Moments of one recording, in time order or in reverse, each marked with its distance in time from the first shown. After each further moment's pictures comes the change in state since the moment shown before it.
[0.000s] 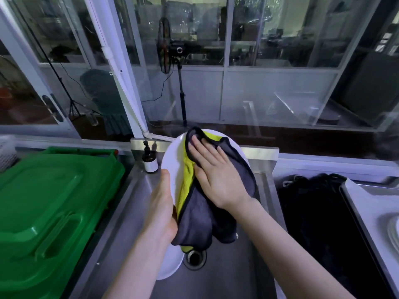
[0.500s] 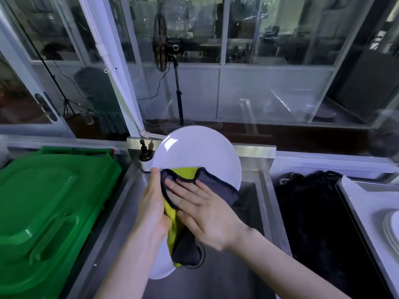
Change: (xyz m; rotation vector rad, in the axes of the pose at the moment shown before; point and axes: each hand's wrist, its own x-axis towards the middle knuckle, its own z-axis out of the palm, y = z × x) left_hand 0.010 0.005 -0.015 0.041 -0.011 0.043; right_hand -0.051 -0.025 0.014 0.032 -0.270 -0.240
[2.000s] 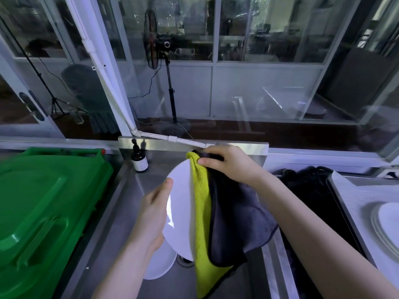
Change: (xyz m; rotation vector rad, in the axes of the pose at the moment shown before) left_hand -0.001 -0.025 -0.013 0.412 -0.097 0.125; right_hand 0.030 0.080 -0.066 0.289 0.127 0.409
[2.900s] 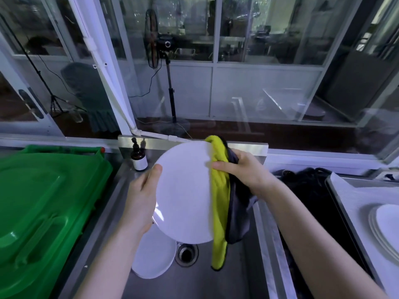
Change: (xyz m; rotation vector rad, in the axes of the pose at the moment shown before) left_hand 0.018 0.021 -0.017 0.016 0.109 0.131; right_hand -0.027 0.006 -0.001 0.895 -0.004 0.200
